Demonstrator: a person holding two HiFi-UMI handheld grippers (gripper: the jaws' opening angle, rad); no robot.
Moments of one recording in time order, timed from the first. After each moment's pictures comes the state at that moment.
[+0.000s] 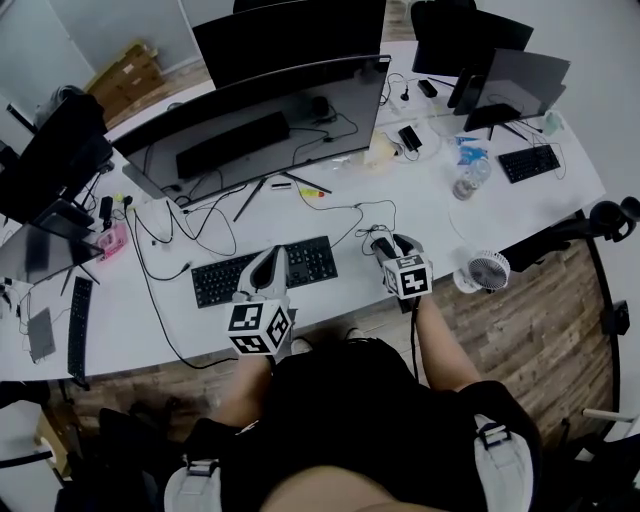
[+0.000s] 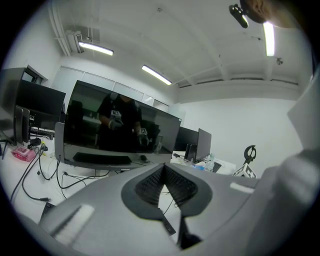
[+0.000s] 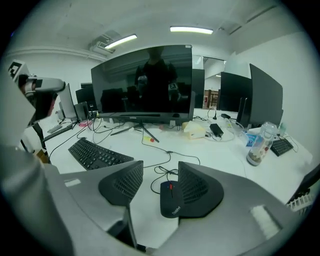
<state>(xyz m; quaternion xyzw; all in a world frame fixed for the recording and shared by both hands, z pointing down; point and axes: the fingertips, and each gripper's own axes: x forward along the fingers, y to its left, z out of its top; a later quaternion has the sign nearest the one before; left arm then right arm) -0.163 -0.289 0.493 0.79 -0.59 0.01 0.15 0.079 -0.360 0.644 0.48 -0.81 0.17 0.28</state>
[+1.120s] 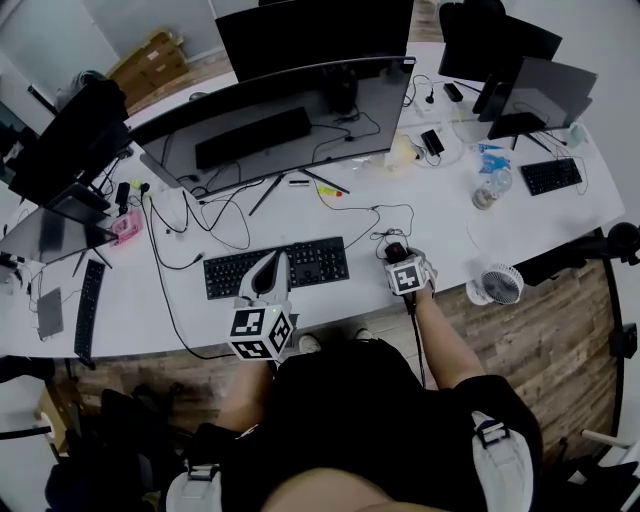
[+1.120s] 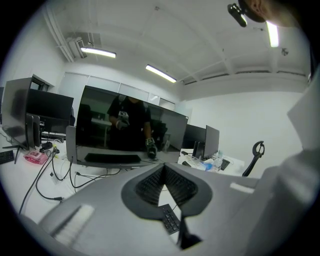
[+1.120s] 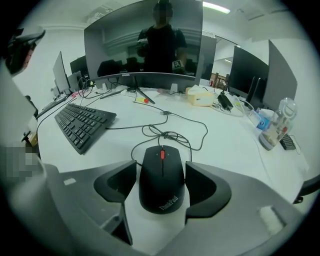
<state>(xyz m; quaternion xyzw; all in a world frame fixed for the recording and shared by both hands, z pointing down) -0.182 -0.280 0.497 0.76 -0.63 0.04 0.15 0.089 -0.372 0.784 0.44 -0.78 0.21 0.40</state>
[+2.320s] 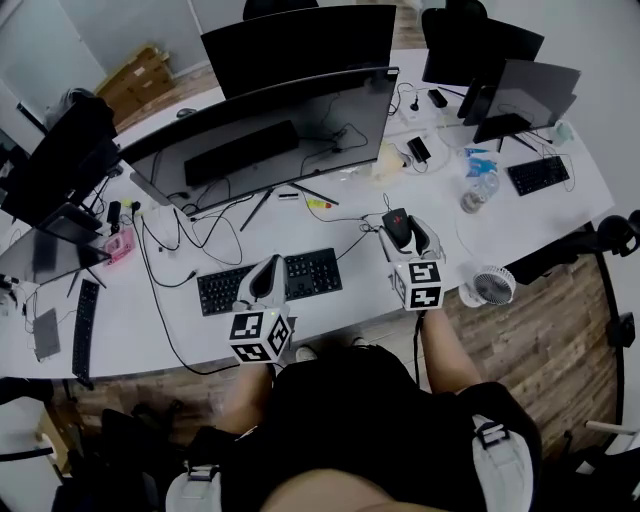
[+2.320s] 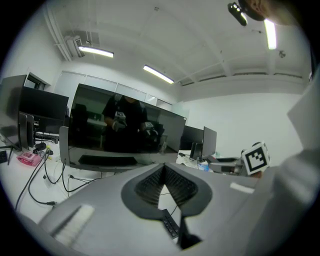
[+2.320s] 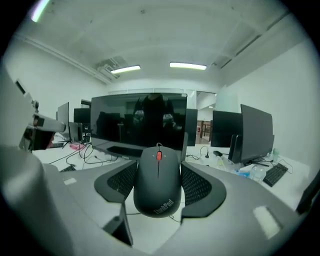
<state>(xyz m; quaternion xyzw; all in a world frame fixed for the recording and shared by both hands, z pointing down) -0.177 -0.299 0.495 0.78 -0.61 0.03 0.15 0.070 -0.397 0.523 0.53 -0.83 0.05 0.14</state>
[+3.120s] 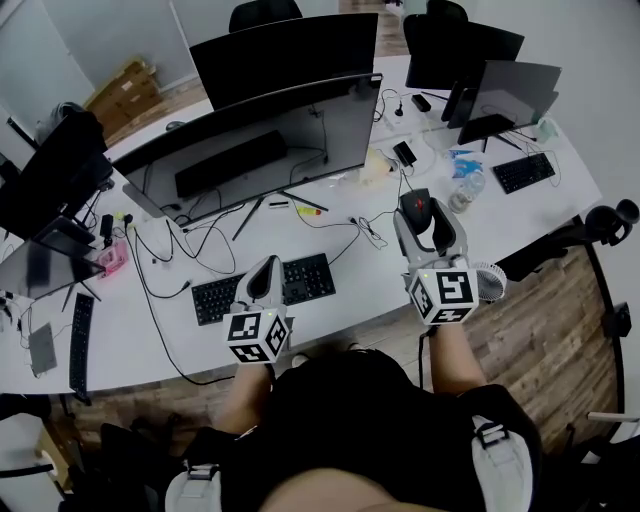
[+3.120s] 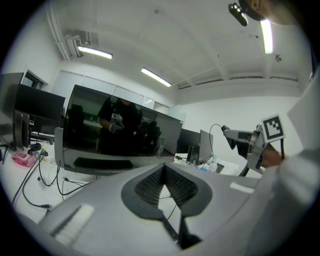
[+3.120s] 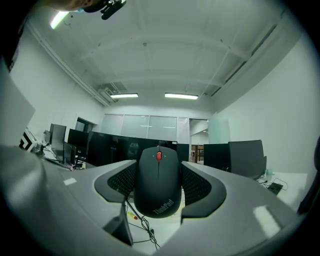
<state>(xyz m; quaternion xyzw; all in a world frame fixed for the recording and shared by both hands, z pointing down) -0.168 -0.302 0.483 0.79 -0.60 0.01 0.14 0.097 -0.360 0.370 0.57 -0.82 -0.04 0.00</state>
